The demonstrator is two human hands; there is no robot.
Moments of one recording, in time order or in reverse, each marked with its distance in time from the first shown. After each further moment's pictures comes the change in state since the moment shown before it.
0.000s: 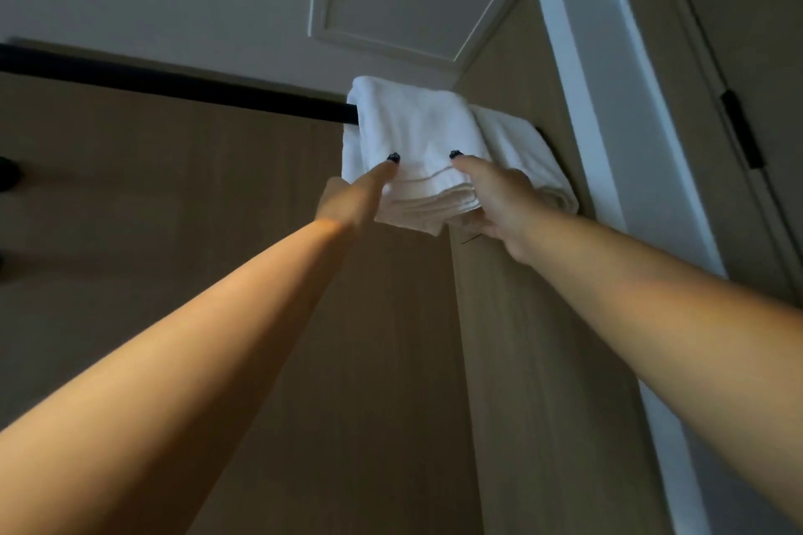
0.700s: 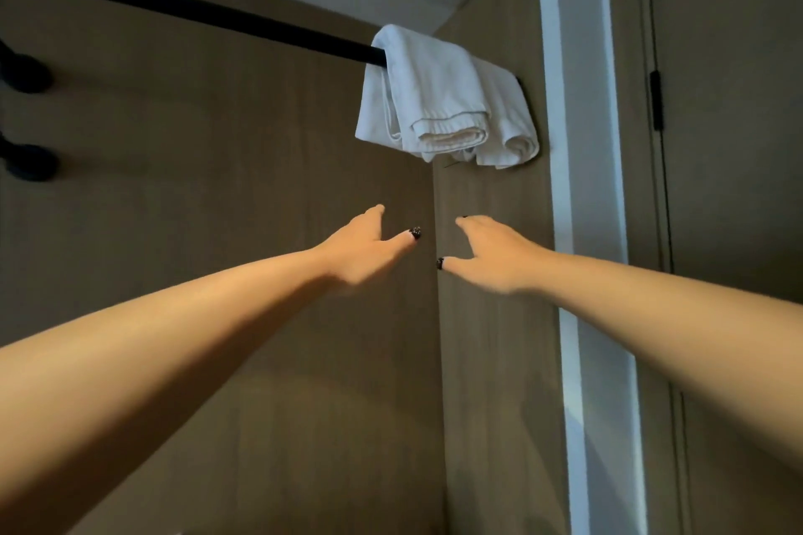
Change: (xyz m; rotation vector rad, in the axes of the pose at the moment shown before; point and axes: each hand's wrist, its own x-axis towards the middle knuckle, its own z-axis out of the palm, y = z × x) left_hand -0.170 -0.010 -0.092 0.707 -0.548 0.060; right_hand -0.192 0.000 0.004 -1.241 -0.410 -0.066
